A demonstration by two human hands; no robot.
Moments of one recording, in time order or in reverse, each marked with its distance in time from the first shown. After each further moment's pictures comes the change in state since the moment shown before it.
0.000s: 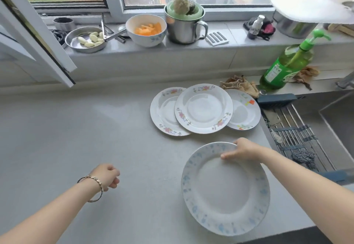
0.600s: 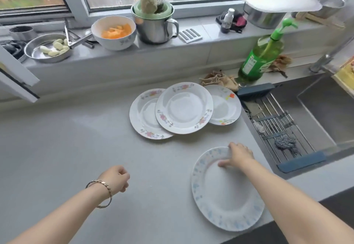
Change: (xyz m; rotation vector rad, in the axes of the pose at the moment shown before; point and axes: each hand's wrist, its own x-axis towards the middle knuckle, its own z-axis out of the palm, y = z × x) left_hand -0.006 0.048 0.039 0.231 -0.040 0.177; right_hand 0.026 0.050 0.033 -0.297 0.300 0.251
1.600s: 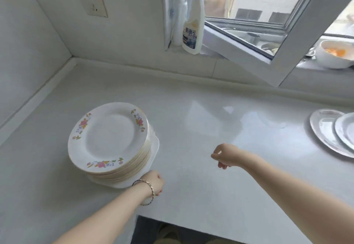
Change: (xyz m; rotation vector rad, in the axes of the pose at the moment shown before) left_hand -0.094 -0.483 -0.206 -0.332 0.117 -0.193; right_hand -0.331 -0.551 0.164 -0.176 -0.268 -0.592
